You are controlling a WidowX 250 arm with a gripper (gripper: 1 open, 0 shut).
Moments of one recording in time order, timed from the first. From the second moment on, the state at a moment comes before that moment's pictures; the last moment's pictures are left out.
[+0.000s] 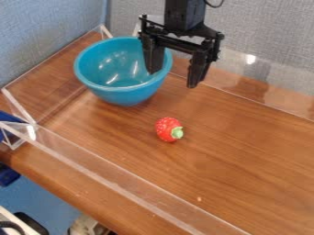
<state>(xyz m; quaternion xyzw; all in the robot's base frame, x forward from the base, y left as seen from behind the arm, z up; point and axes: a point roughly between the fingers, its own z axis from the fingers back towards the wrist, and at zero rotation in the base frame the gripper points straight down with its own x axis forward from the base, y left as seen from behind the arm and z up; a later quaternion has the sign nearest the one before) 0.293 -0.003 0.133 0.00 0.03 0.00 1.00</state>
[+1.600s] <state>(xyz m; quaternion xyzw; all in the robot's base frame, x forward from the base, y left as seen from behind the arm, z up) 0.297 -0.006 0.024 0.01 0.10 0.00 0.99</state>
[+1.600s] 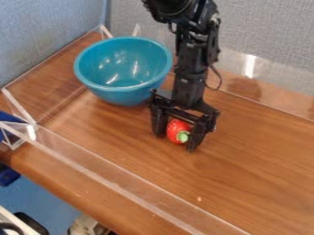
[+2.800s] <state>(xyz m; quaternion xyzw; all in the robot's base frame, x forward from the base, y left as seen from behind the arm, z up) 0.301 -0.014 0.022 -0.01 0.10 -0.01 1.00</state>
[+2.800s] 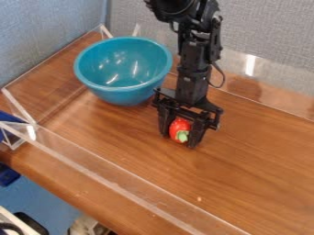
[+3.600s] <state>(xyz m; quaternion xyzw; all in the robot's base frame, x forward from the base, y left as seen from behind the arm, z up) 0.300 -0.021 0.023 -0.02 0.09 -0.04 0.99</state>
